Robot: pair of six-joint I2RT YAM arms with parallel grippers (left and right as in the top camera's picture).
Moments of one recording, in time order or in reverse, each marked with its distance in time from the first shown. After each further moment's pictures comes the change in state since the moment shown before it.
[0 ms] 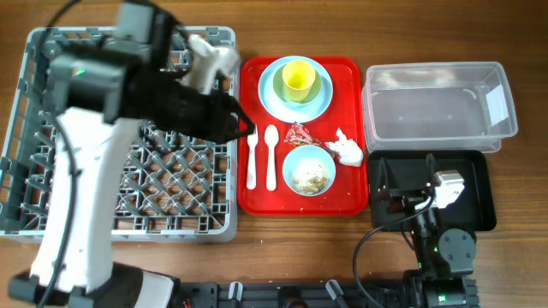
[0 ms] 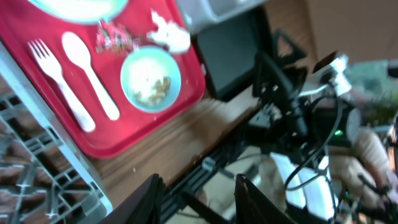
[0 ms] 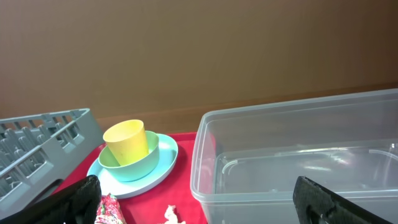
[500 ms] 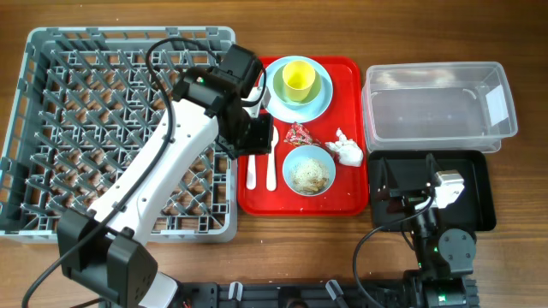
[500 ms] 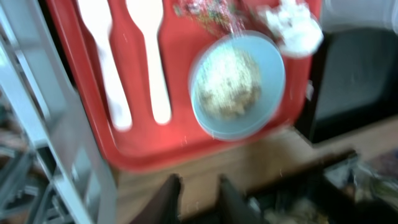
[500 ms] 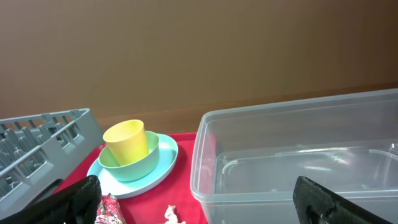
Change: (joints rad) left arm -0.191 0.072 -0.481 0.467 -0.326 -0.446; right arm 0.000 0.000 0.000 0.000 0.000 0.000
